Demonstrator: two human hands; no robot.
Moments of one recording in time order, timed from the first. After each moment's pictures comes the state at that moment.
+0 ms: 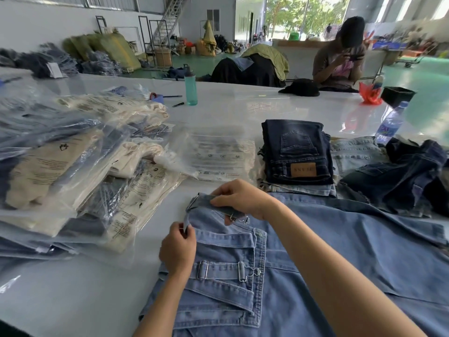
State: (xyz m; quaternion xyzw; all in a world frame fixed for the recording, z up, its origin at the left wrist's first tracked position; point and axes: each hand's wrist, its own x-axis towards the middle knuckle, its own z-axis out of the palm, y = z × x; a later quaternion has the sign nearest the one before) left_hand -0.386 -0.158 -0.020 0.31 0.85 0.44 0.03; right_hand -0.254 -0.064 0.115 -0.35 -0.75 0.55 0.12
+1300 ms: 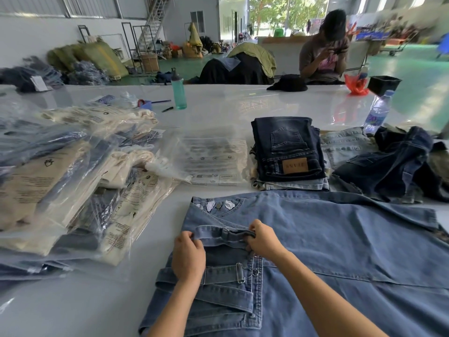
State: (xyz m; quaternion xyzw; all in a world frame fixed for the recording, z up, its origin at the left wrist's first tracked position) left_hand -0.365 -0.152 -0.029 0.37 0.86 0.35 0.08; right_hand -0.201 -0.062 -0.018 -0.56 -0.72 0.38 0.13
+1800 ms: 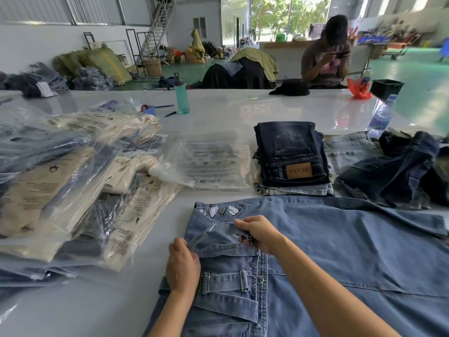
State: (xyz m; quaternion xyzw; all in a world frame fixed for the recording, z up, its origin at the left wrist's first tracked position) left_hand -0.382 -0.162 -0.033 0.43 0.85 0.30 0.03; right_hand -0.226 -0.047 0.013 -0.51 -0.52 0.65 0.22
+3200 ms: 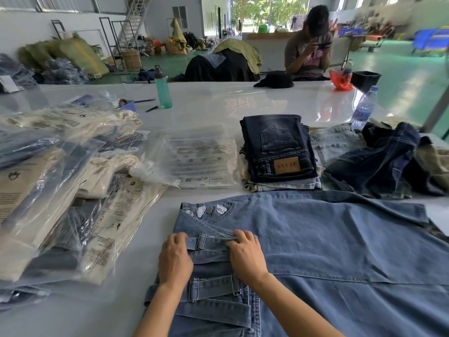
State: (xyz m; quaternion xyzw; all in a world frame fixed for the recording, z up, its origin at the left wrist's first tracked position) left_hand -0.397 -0.134 -0.039 0.56 0.80 0.21 0.02; right_hand -0.225 -0.077 -0.060 -0.50 -0.85 0.10 0.12
